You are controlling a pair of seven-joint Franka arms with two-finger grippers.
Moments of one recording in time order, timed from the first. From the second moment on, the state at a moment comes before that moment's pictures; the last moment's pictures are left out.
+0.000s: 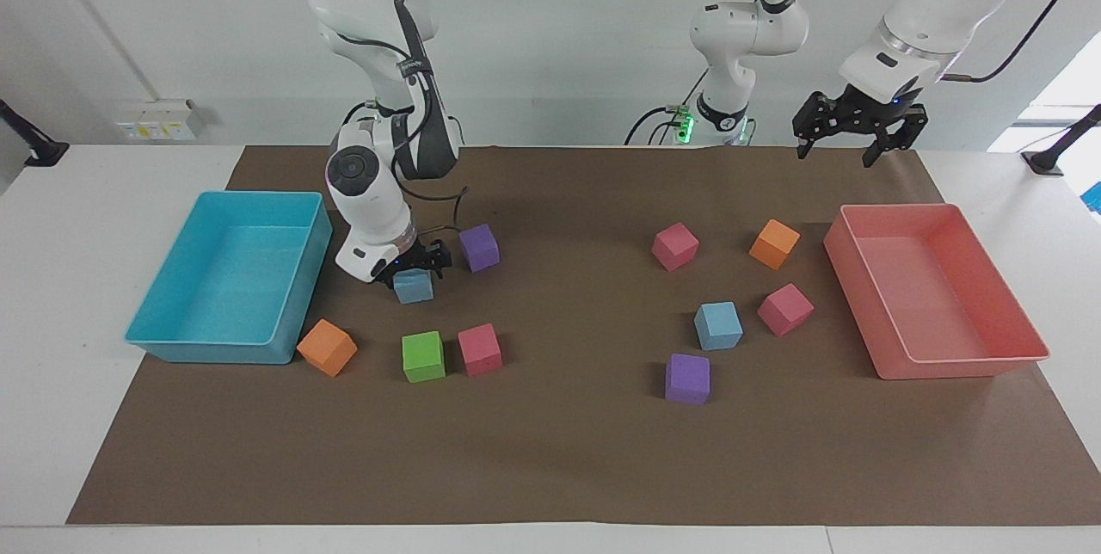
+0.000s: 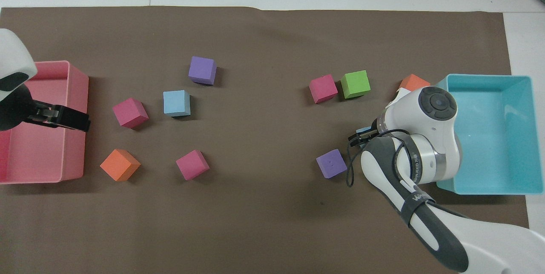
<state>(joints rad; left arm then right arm) -0.09 -0.04 -0.05 -1.59 -0.02 1.50 0.08 0.29 0.22 -0.11 -2.14 0.09 2.27 -0.14</state>
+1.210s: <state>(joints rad) -0.09 -0.04 -0.05 -1.59 -0.02 1.50 0.08 0.29 0.16 -0.11 -1.89 0.09 1.96 -0.07</state>
